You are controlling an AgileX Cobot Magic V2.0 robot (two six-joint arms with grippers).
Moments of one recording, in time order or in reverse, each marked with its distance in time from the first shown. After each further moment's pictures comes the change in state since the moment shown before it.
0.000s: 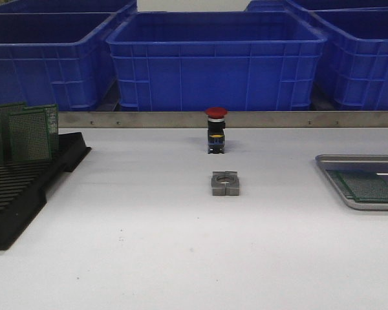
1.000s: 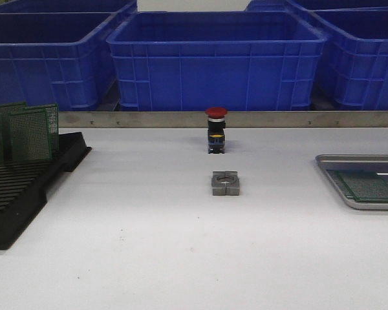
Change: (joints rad) left arm 0.000 0.000 0.000 0.016 -0.004 -0.014; right arm 0.000 0.000 0.005 0.000 0.022 0.000
